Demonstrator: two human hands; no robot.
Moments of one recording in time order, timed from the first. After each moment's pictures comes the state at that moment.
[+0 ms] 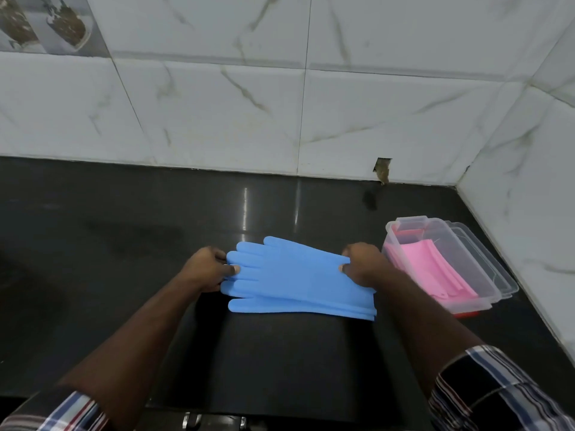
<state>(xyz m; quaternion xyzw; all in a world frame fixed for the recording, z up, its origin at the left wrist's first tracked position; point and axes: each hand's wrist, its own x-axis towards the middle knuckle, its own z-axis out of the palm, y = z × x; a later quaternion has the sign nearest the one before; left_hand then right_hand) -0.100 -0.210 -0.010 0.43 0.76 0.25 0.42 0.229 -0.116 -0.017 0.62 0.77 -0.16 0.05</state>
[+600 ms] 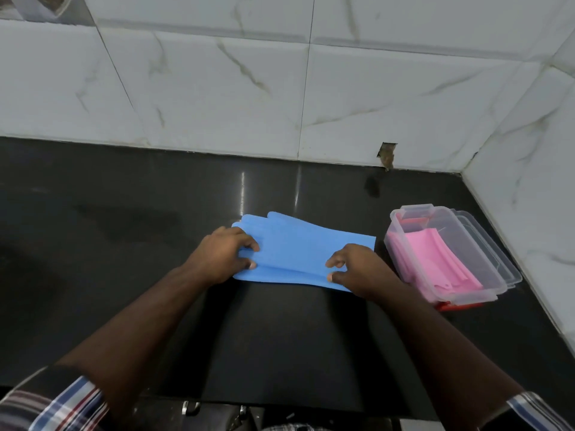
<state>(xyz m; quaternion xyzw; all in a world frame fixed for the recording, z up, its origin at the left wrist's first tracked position) -0.088 -0.199 -0.012 0.73 0.66 0.10 0.17 0.220 -0.165 -0.002 0.56 0.79 -0.24 -0.01</state>
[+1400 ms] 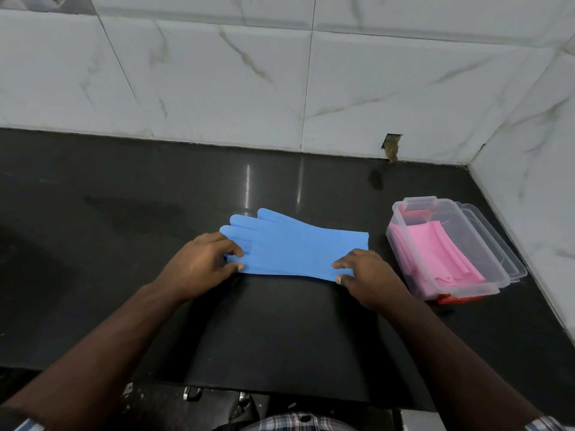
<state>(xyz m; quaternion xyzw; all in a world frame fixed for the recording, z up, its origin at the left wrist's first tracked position) -0.104 -0.249 -0.007 0.74 0.63 0.17 0.14 0.238 -0.189 -0.017 0.55 0.81 -0.20 -0.02</state>
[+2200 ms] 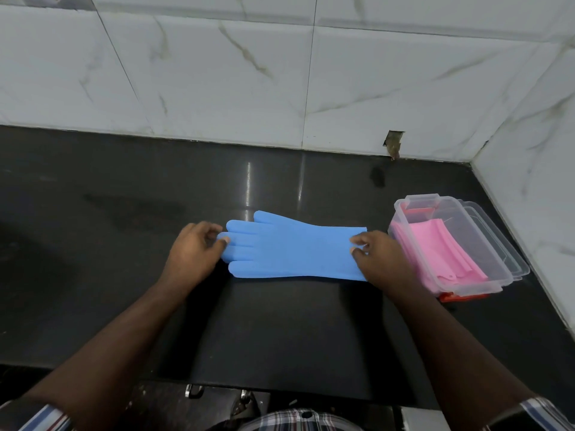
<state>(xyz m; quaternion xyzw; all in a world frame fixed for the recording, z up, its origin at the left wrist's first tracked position) -0.106 -0.237 -0.026 0.54 0.76 0.32 0.18 0.244 -0.165 -0.024 0.64 0.71 -0.22 -0.18</state>
